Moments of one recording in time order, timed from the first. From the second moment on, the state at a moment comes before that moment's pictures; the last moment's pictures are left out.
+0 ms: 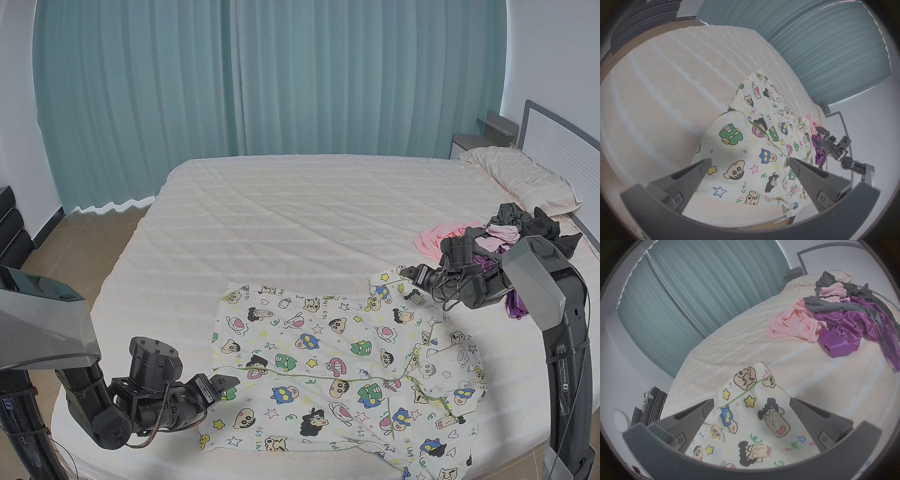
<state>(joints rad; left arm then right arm) -0.43 2.07 -0.26 -1.05 -0.06 -1.01 0.12 2.59 -1.59 -0.43 0.06 0.54</state>
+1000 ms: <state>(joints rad) -0.42 2.08 -0.26 -1.05 -0.06 -1.01 0.07 2.80 -1.95 -0.27 0.00 0.64</state>
